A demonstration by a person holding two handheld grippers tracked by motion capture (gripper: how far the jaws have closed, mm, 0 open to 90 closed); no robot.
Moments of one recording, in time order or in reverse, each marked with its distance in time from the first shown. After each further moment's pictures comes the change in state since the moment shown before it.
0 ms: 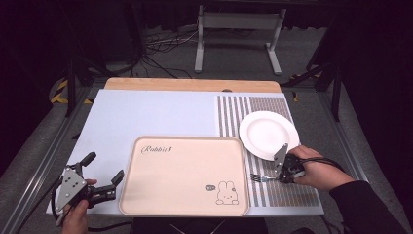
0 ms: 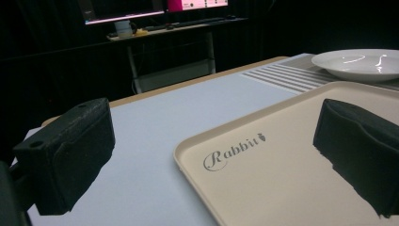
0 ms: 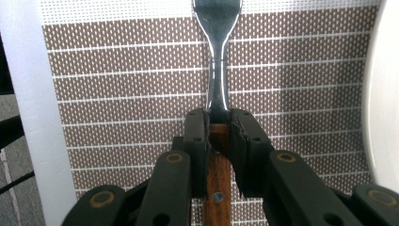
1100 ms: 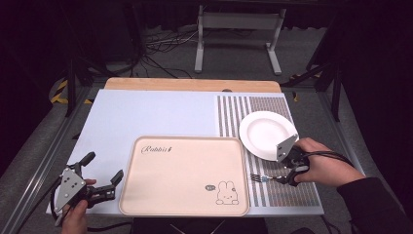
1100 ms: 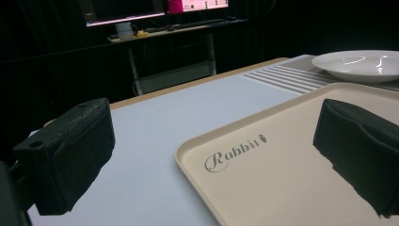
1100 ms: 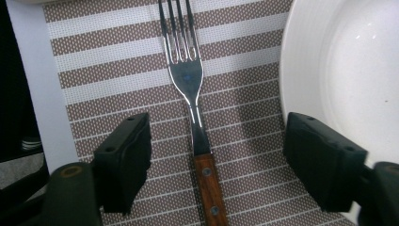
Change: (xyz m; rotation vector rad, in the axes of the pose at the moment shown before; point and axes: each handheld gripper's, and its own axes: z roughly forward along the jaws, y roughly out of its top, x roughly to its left) left arm 0.001 0.001 -0.001 -0.004 0.002 0.004; right arm 0.002 0.003 -0.028 -0.181 -0.074 0.135
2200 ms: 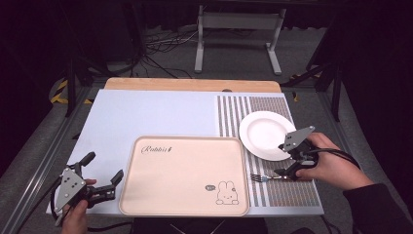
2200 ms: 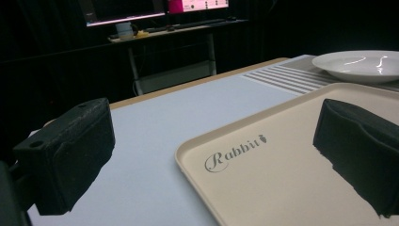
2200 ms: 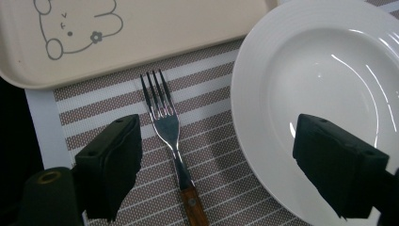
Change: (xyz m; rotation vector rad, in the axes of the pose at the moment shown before) left arm 0.000 0.000 0.000 -0.001 0.001 -0.002; right arm 0.002 0.004 -0.032 -0.205 -0.112 0.102
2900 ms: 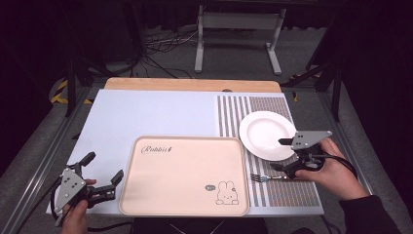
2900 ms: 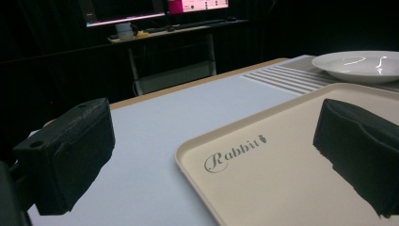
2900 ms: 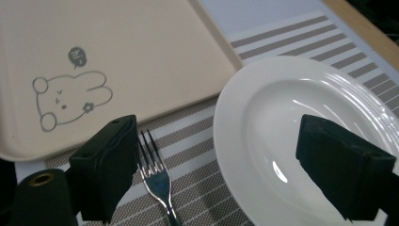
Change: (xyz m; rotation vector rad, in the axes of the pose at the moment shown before) left arm 0.000 0.000 0.000 -0.001 0.000 0.000; right arm 0.008 -0.011 -0.005 -0.263 -0.085 0.091
